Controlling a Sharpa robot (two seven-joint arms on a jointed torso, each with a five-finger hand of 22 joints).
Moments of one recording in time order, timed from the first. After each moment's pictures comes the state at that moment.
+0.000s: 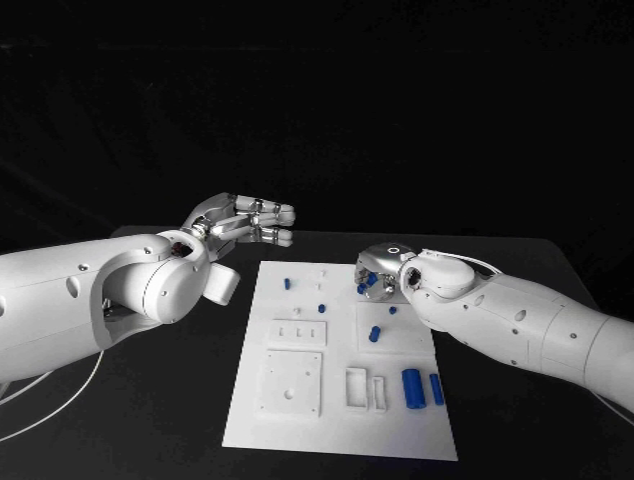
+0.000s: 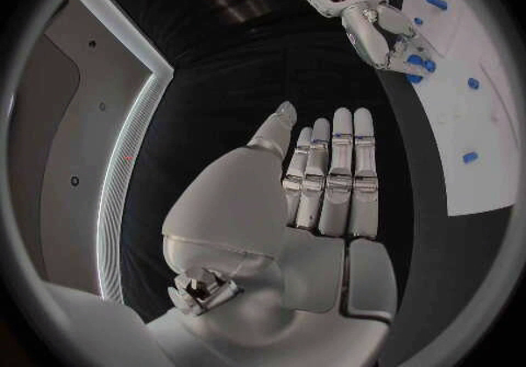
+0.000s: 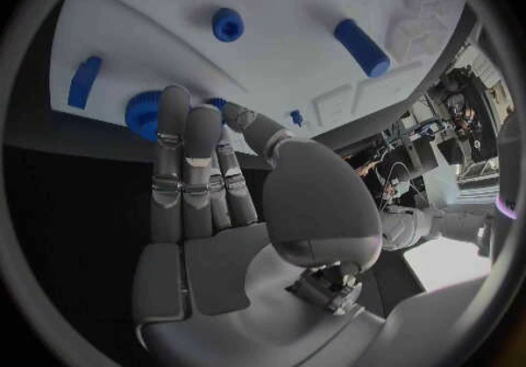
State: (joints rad) left arm 1.51 -0.86 -0.23 1.58 -0.03 -0.34 0.28; left_hand 1.40 0.04 -0.02 -0.09 0.20 1.06 0.13 0.07 0.07 1.18 0.11 0.06 0.06 1.23 0.08 0.12 0.07 0.07 1.00 0.07 0.35 0.20; right arm 1.19 -0.46 0.00 0.99 -1.77 -0.19 -0.03; right_hand 1.25 -0.11 0.54 -0.28 0.23 1.11 0.12 0.07 0.06 1.14 0.09 0.05 0.06 1.44 0.00 0.89 0.48 0.17 1.35 -0.03 0.59 0.67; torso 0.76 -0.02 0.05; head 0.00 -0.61
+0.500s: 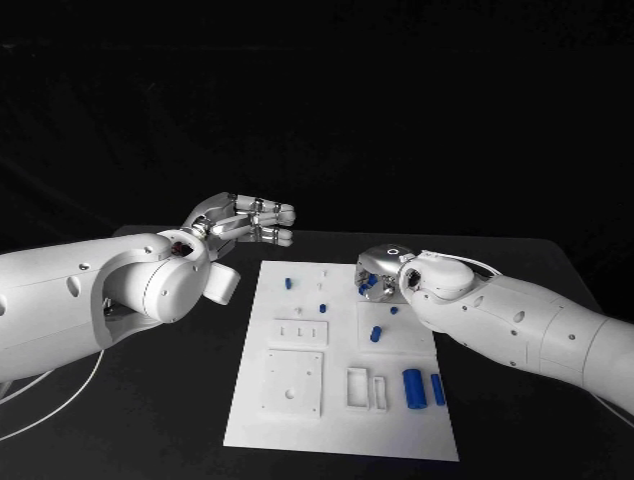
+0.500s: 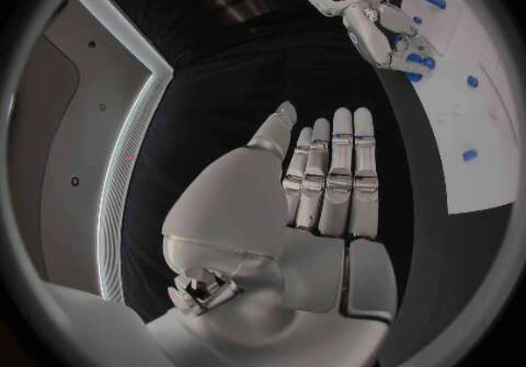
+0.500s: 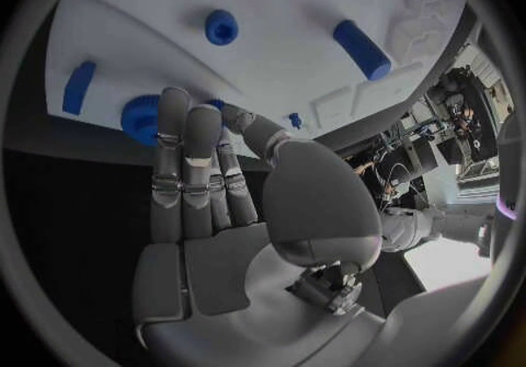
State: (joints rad) left arm 1.51 -0.86 -0.23 1.58 -0.04 -0.34 0.28; left_hand 1.40 0.04 -0.02 -0.09 0.20 1.06 0.13 0.07 0.07 1.18 0.11 0.06 0.06 1.23 0.08 0.12 0.07 0.07 1.01 0.06 0.34 0.20; right arm 1.19 -0.45 0.00 0.98 -1.77 -0.18 -0.03; right_hand 1.24 -0.10 0.56 -0.28 0.23 1.12 0.12 0.07 0.06 1.15 0.08 0.05 0.06 1.44 -0.01 0.89 0.48 0.15 1.35 -0.03 0.57 0.75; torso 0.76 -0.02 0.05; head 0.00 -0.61
